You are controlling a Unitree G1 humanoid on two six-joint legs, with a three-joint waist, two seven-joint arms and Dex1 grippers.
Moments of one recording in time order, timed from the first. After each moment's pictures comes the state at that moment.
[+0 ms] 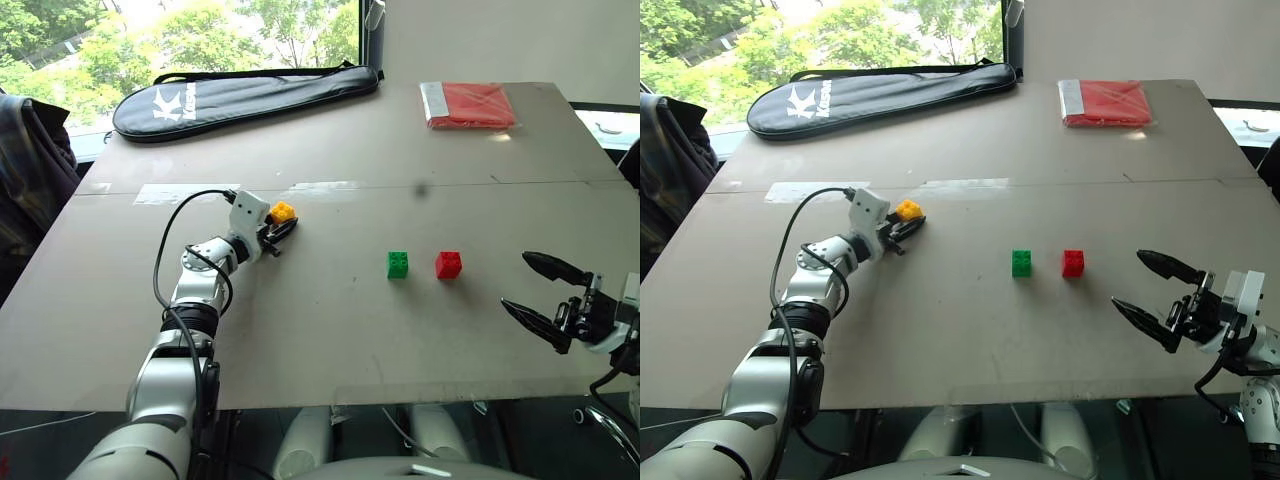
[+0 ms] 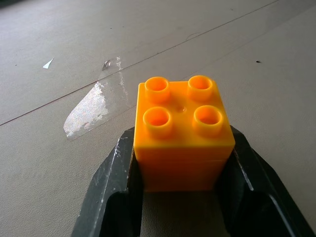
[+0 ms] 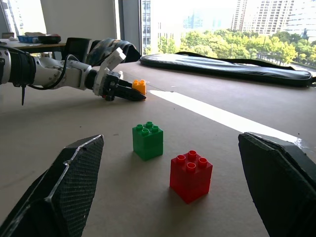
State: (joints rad) left arm -0.67 0.44 0.07 0.87 -0.12 -0.16 -0.76; right arm 0.11 -0.58 -0.36 -0.04 0.70 -0.09 1.28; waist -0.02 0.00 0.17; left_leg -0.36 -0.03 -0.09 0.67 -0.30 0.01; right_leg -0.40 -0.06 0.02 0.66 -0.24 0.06
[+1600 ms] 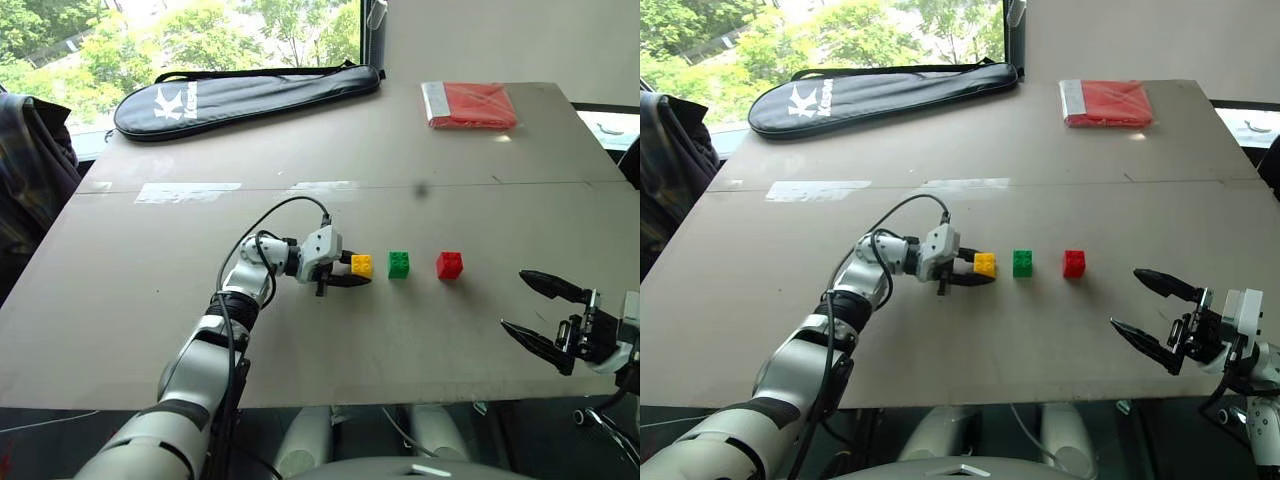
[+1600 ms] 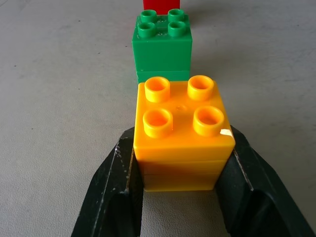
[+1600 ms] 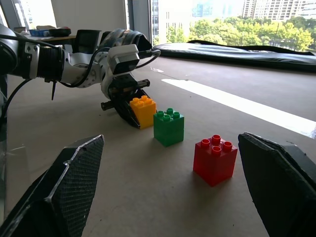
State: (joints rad) left arm -0.76 0.33 -0.20 0.90 -0.09 -0.38 -1.39; right arm 0.21 -0.58 -0.37 -0.11 0.71 -0.09 1.30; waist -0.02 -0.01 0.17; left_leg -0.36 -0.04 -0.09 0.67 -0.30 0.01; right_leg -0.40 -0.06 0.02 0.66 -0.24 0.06
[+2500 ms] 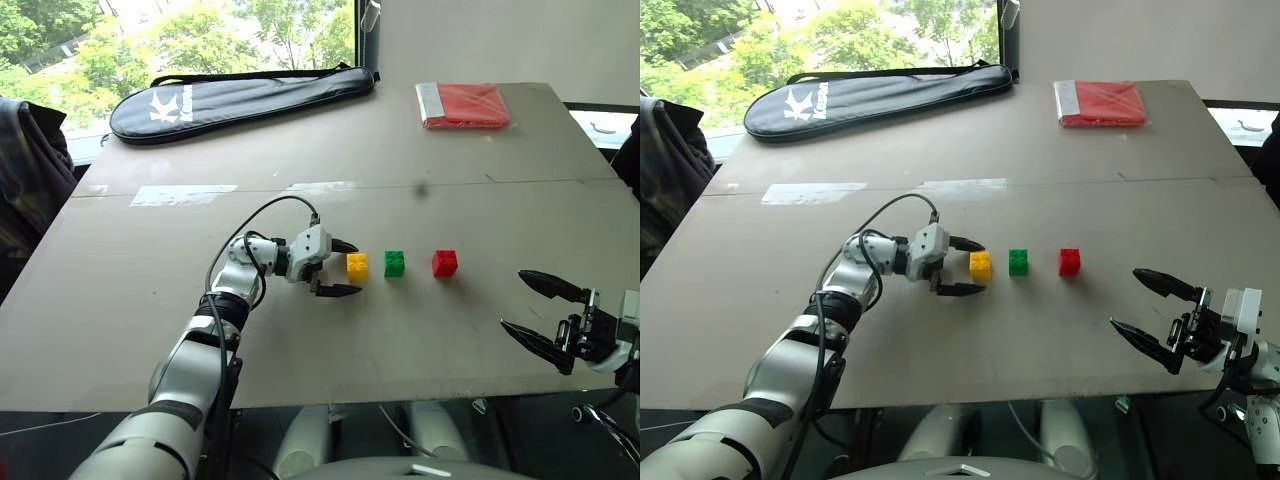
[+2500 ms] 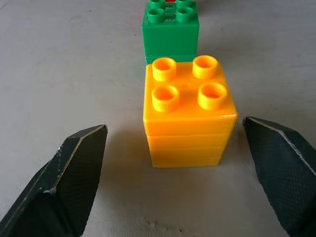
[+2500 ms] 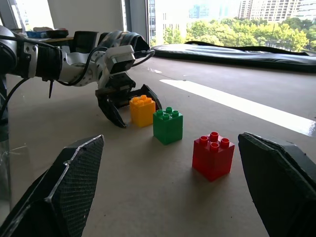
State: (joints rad) left arm -0.70 0.41 -0.16 0.85 -0.13 -0.34 -1.44; right arm 0.21 -0.58 -0.37 -0.11 0.71 -0.08 1.31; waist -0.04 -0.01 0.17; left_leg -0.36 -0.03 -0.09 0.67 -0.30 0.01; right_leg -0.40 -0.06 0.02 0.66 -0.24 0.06
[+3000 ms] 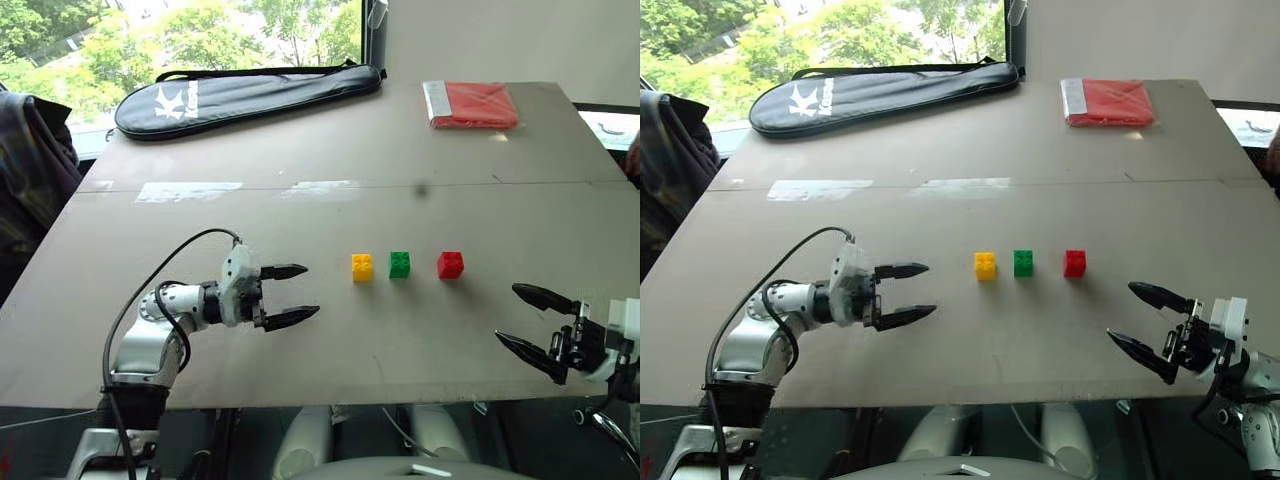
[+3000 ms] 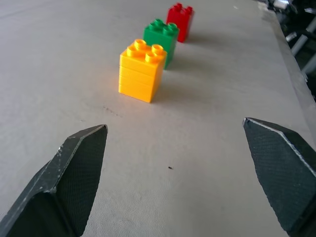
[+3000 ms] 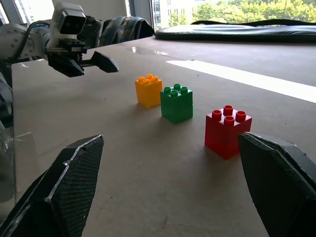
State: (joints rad) left arm -0.07 0.62 0.10 -0.09 -0.46 0.29 -1.18; right arm 0.22 -0.57 -0.33 -0.03 0.65 -0.09 1.31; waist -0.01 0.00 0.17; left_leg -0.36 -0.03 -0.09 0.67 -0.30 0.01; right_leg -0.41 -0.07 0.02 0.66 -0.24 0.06
